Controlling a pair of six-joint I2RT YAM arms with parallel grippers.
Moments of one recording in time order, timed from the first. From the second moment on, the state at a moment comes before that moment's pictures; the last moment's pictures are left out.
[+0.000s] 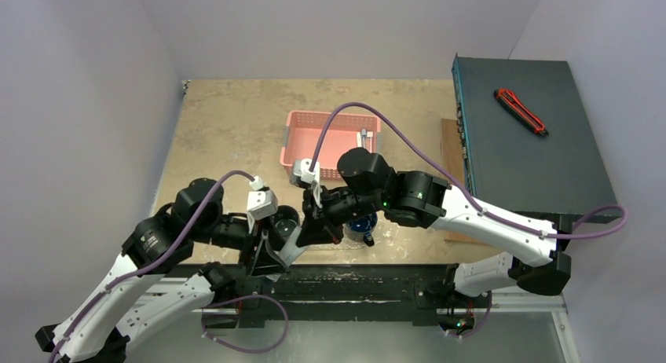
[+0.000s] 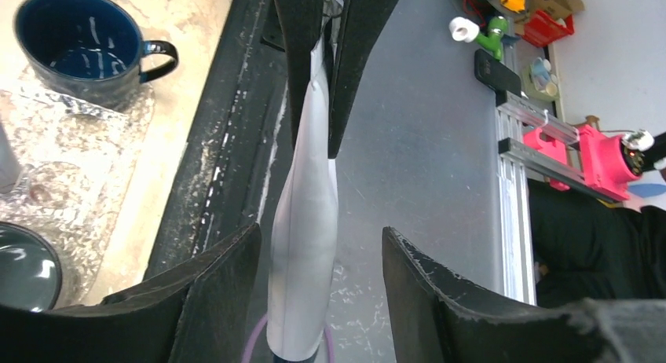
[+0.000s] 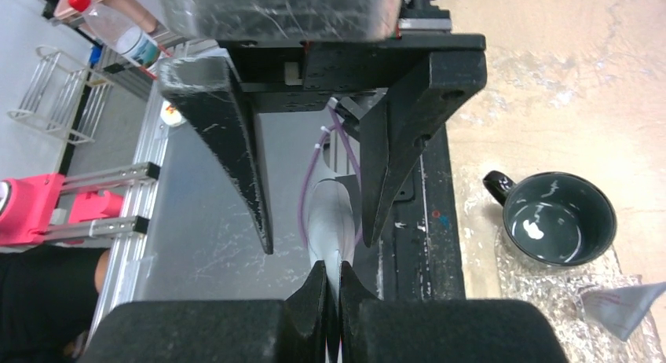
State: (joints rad) left arm -0.76 0.63 0.99 -0.91 0.80 -0.14; right arm 1.21 1.33 1.46 -0.60 -0.50 0.17
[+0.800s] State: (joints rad) left arm -0.76 0.53 0.98 -0.88 0.41 -0.14; right arm 1.21 1.30 1.55 -1.00 0.01 0.18
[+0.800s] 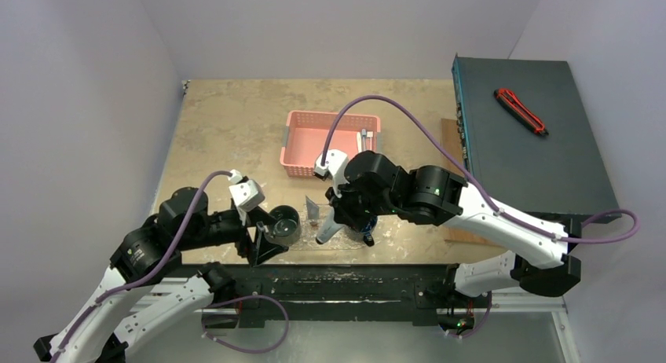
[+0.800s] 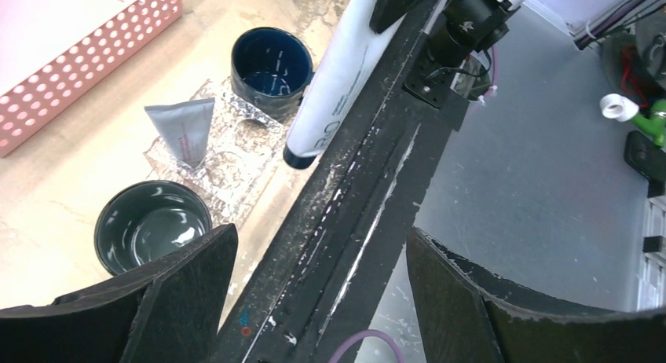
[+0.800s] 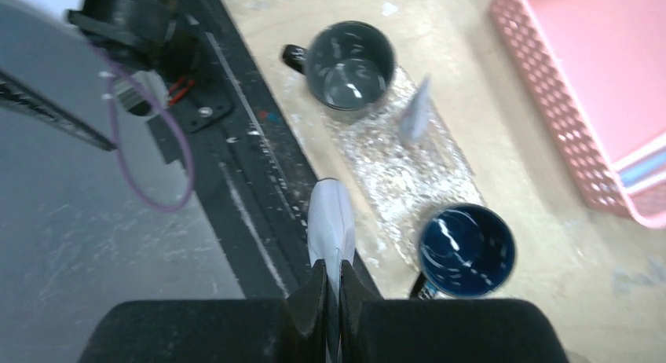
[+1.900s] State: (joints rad) left arm -0.63 0.44 0.90 -0.84 0.17 -0.18; right arm 1.13 1.59 1.72 -1.09 0.27 0.22
